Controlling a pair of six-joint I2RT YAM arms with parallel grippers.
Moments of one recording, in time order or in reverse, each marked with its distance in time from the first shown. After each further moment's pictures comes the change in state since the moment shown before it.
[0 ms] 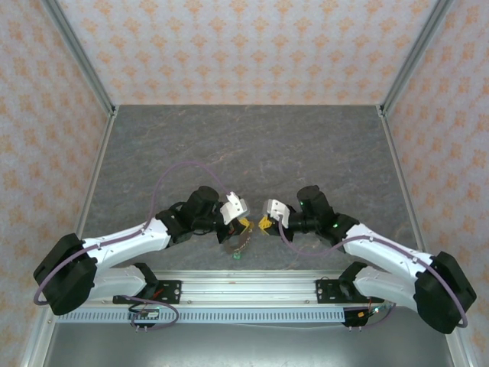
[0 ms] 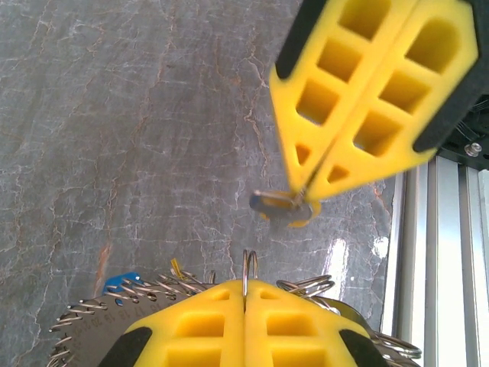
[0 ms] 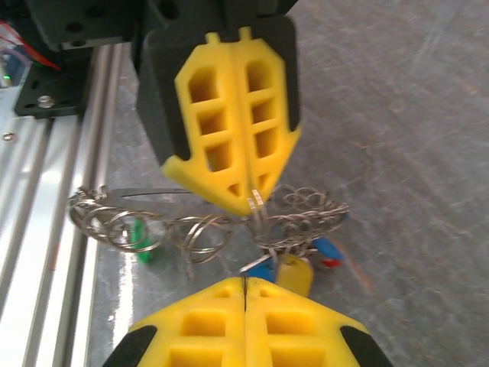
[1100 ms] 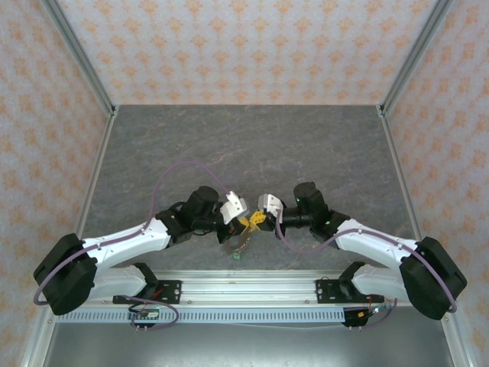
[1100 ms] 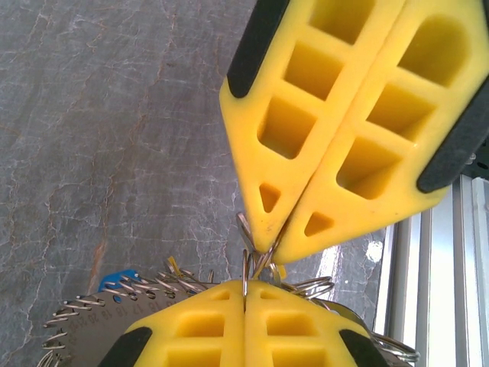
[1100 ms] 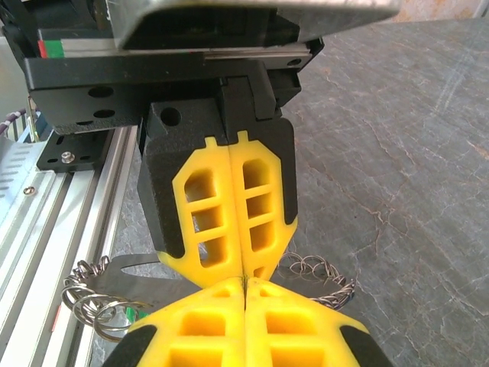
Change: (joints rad) left arm 0.000 0.000 0.000 0.003 0.003 -0.035; right arm 0.000 0.132 -0.005 0.255 -0.127 0.077
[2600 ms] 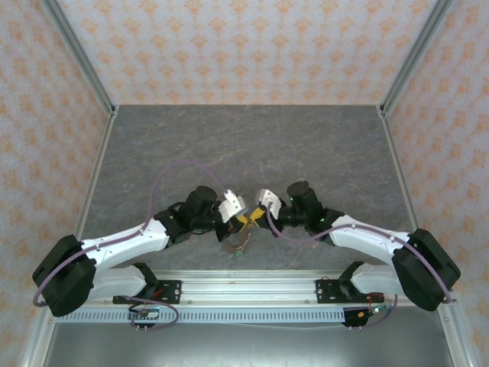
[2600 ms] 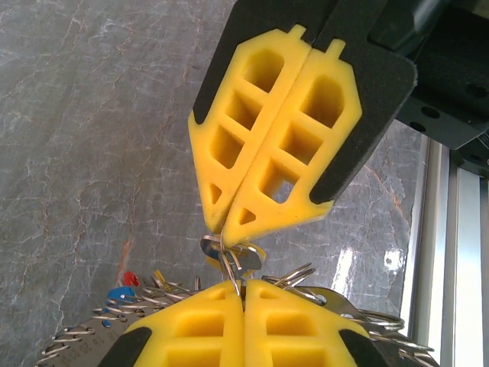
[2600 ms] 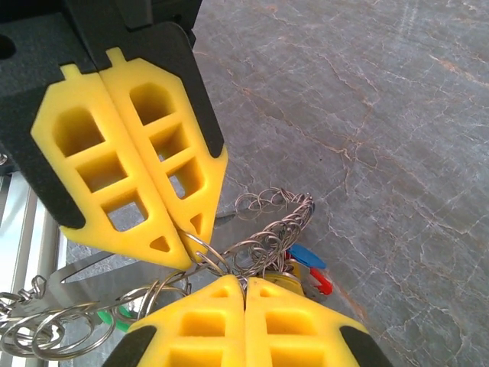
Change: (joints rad) left arm 0.008 -0.016 -0.013 0.015 -0.039 0.002; right arm 0.011 0.071 0.036 -0.057 0.166 0.130
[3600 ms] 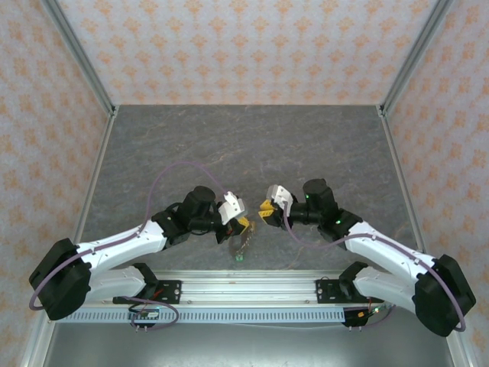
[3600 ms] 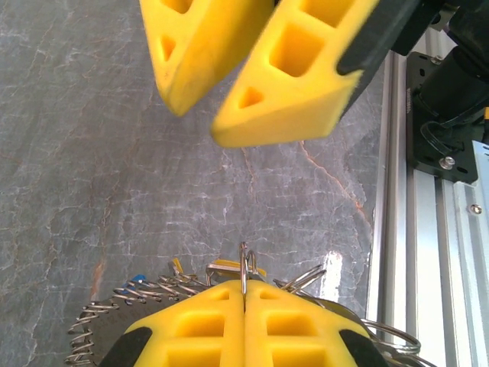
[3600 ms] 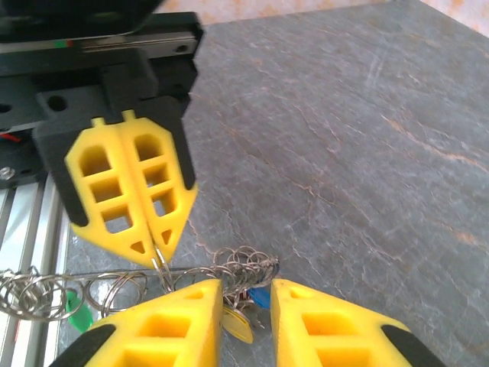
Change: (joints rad) left arm -0.003 -0.032 -0.001 0.000 0.081 0.030; right arm -0.067 -0.204 -0.002 -0.105 -0.051 -0.108
